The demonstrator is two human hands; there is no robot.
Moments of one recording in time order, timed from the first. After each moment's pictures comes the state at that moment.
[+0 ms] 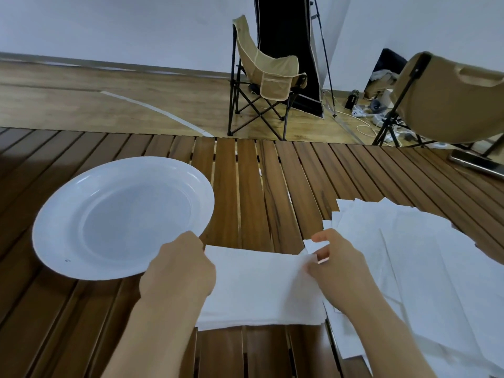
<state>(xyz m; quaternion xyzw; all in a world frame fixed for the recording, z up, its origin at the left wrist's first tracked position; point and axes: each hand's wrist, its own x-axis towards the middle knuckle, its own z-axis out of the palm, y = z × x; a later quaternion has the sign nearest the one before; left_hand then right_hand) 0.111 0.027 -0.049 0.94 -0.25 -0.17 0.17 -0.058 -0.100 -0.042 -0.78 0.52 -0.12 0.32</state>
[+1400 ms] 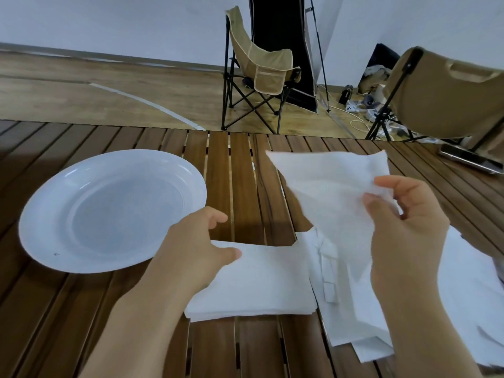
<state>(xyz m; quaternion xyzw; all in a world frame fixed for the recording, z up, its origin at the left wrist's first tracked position) 0.096 0.029 -0.024 0.84 -0.36 -0.22 0.33 -0.082 -0.108 0.006 -0.61 0.44 -0.54 0.38</state>
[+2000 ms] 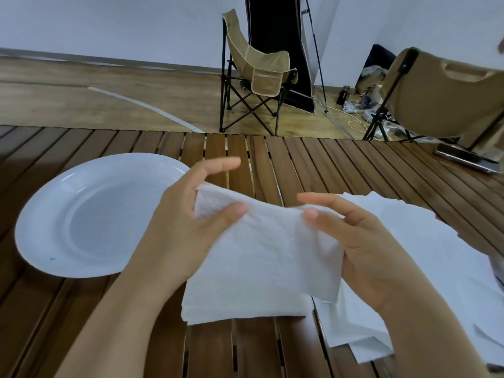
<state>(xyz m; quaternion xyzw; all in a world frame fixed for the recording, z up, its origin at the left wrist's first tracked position) 0.097 0.029 0.008 0.71 -0.44 -0.15 0.53 -0.080 -0.101 0.010 -0.62 0.37 -0.25 0.65</state>
